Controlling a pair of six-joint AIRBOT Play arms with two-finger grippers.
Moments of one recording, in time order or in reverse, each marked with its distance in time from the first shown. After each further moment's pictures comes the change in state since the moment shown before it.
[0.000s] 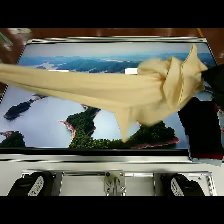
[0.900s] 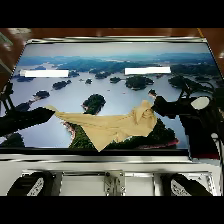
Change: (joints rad) left arm -0.127 -0.009 -0.759 -0.327 0.246 0.056; right arm 0.119 -0.414 -0.648 0.166 -0.539 0.000
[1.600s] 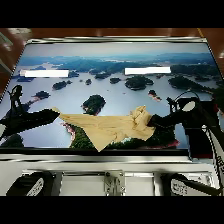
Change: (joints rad) left arm -0.035 -0.036 -0.037 0.003 0.053 0.004; right arm -0.061 -0.183 -0.061 -0.119 0.226 -0.247
